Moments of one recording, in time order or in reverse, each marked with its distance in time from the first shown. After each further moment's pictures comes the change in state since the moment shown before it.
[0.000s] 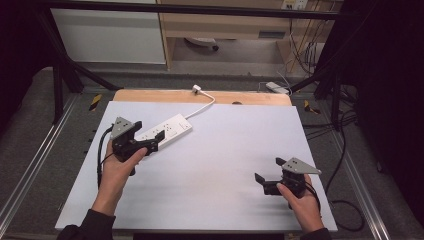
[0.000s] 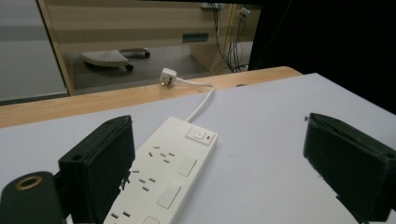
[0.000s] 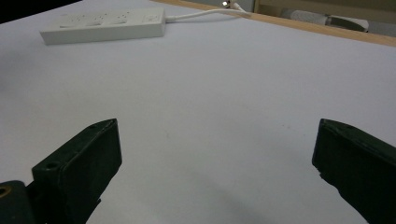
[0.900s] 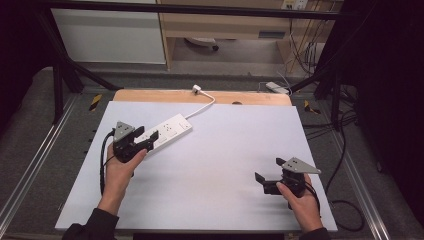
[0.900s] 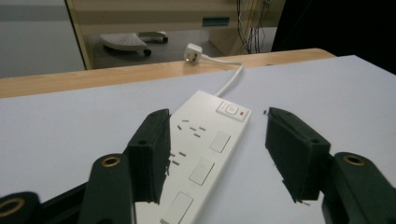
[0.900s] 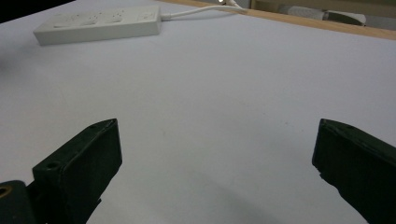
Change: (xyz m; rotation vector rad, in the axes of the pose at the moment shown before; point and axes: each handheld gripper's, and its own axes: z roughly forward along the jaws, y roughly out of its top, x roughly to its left) left arm 0.021 -0.029 0.018 0.052 0.076 -0.016; right arm -0.001 -0.002 0.002 0.008 -0.009 0.019
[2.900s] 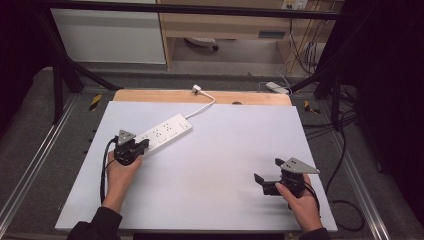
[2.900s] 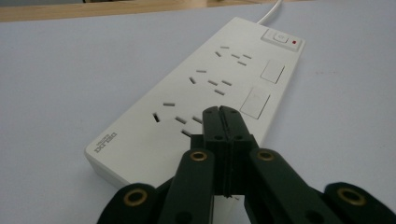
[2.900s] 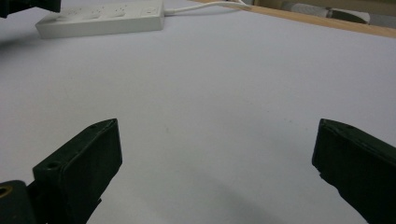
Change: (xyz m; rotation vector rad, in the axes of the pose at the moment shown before) left arm 0.030 -0.045 0.026 0.158 0.036 -0.010; right arm 0.002 0.000 0.000 0.017 0.007 -0.014
